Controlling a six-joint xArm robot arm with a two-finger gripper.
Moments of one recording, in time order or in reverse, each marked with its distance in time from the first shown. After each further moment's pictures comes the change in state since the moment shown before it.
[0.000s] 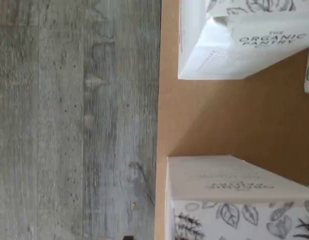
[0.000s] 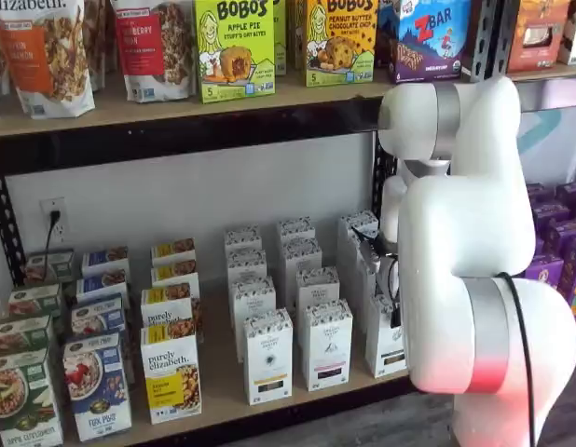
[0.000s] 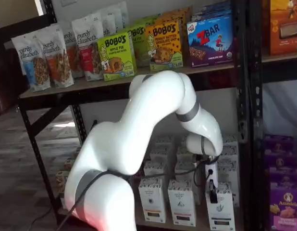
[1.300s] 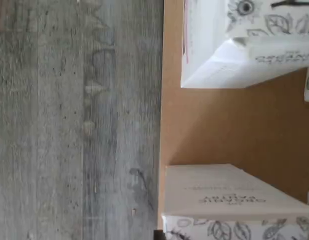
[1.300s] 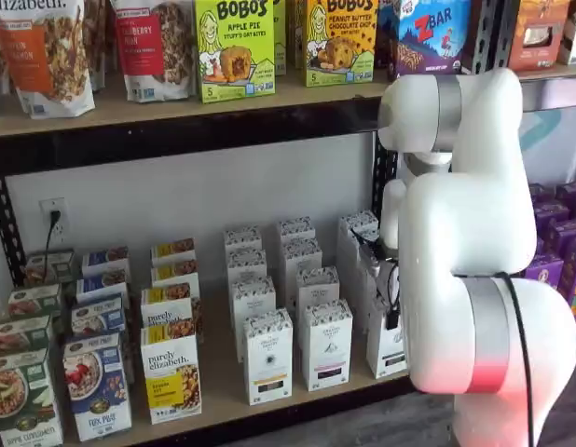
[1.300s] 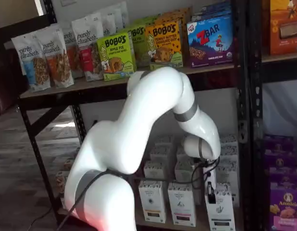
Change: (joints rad) arm 0.005 -0.048 0.109 -0.002 -0.095 0.007
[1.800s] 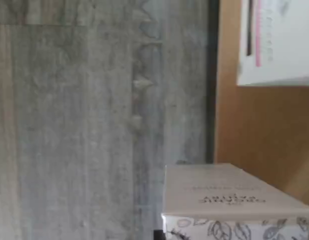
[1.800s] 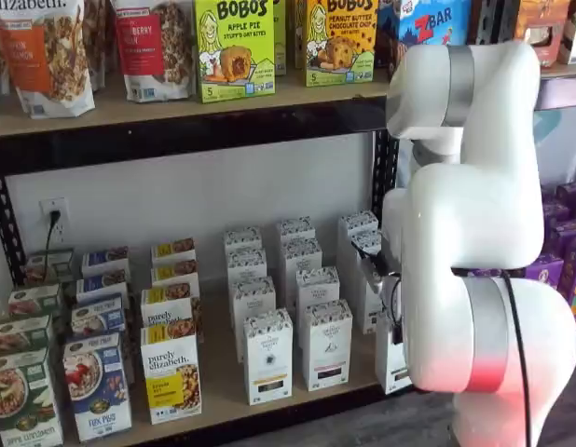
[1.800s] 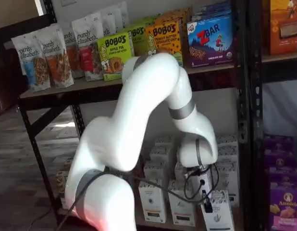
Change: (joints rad) arm -0.024 -0.158 0.302 -0.326 -0.155 0.290
